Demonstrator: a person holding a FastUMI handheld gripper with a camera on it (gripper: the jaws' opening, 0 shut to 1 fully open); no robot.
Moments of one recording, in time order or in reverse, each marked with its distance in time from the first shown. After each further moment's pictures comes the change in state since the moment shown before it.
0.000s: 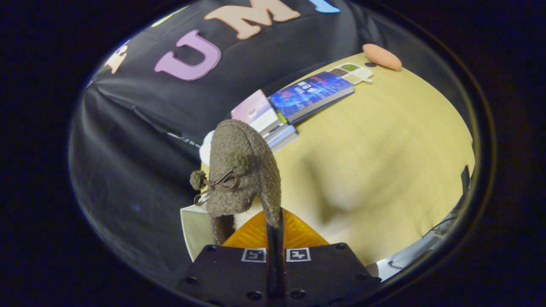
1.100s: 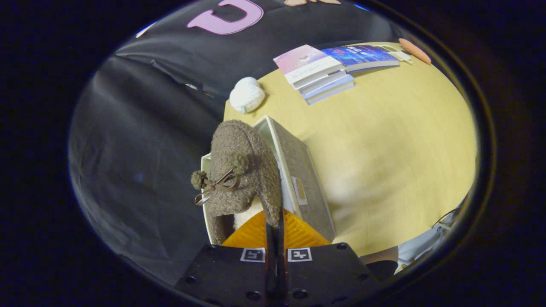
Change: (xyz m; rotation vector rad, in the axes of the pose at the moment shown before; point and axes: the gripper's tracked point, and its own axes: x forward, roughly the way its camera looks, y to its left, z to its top) arm 0.038 0.100 -0.137 -0.074 0.198 -0.003
